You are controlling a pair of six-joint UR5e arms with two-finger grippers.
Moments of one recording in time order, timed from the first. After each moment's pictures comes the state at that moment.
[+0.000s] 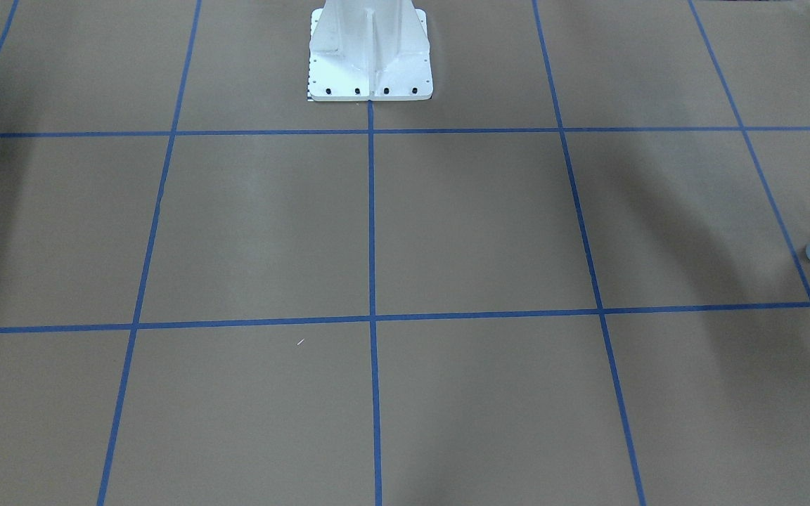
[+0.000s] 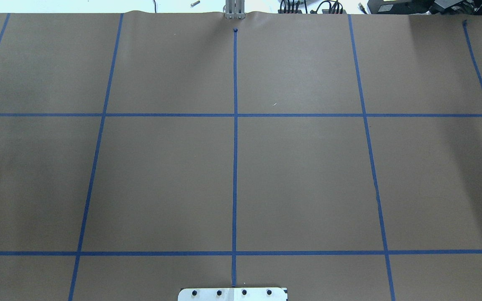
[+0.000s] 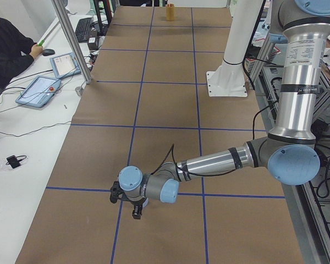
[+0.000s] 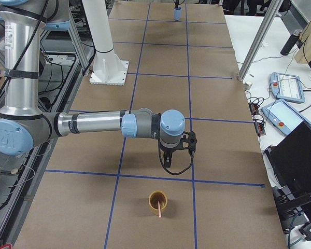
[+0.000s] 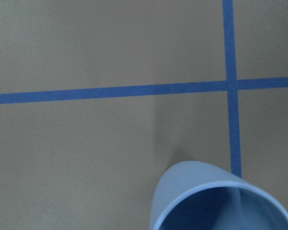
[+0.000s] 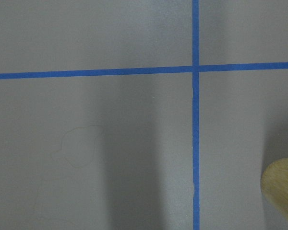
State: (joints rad) left arm -1.44 -1.62 -1.20 -2.04 -2.36 -0.14; right arm 1.57 -1.68 1.79 -1.67 2.47 0.03
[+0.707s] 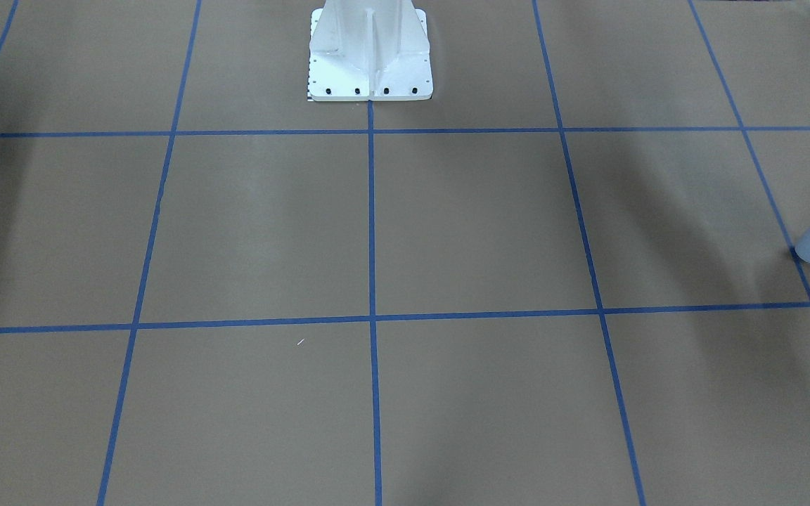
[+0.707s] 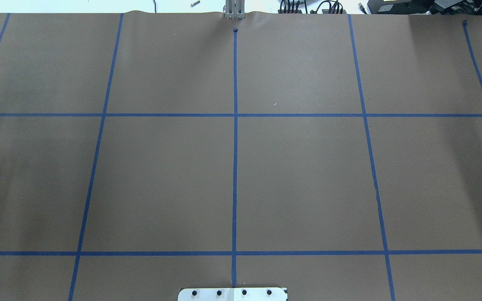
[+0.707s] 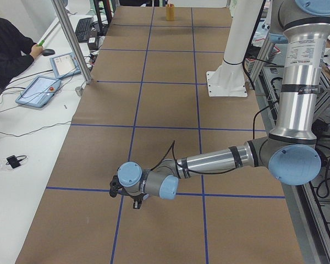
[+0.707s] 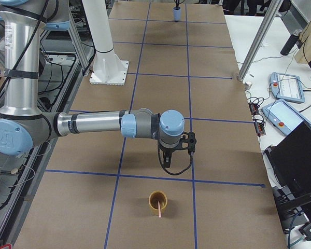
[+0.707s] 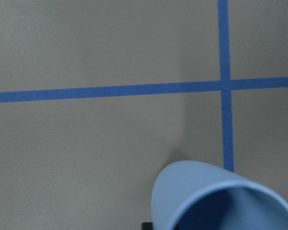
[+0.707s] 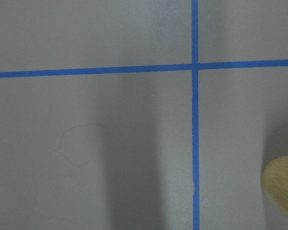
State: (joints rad) left arm -1.45 -1.61 -1.26 -2.01 -2.44 -0.14; right arm 1.57 -1.68 1.79 -1.68 2.48 0.03
